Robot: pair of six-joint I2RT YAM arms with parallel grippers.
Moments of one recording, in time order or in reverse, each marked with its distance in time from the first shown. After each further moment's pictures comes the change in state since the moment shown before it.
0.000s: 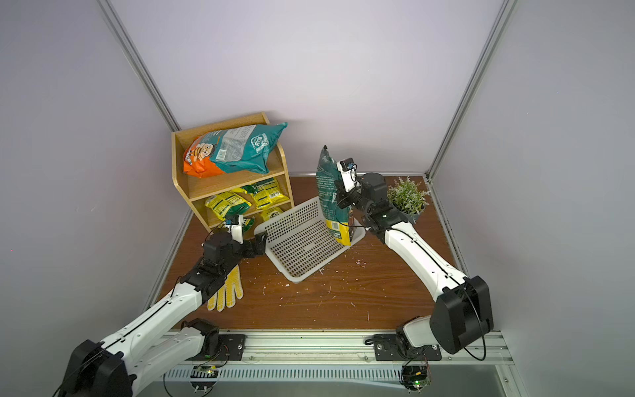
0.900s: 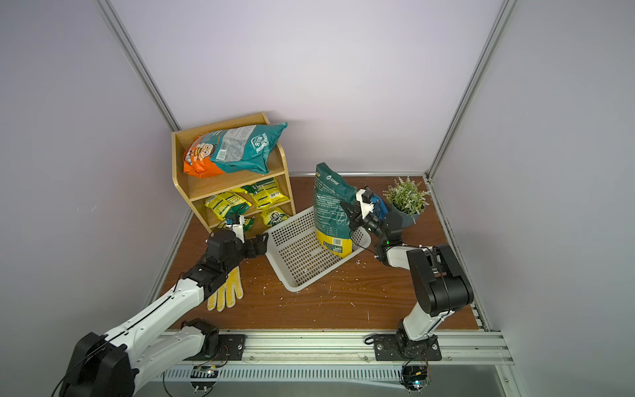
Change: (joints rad) left arm 0.000 0.047 0.027 -0.058 0.008 -0.079; right arm -0.195 0.225 -0.595 1.253 -0.469 0.258
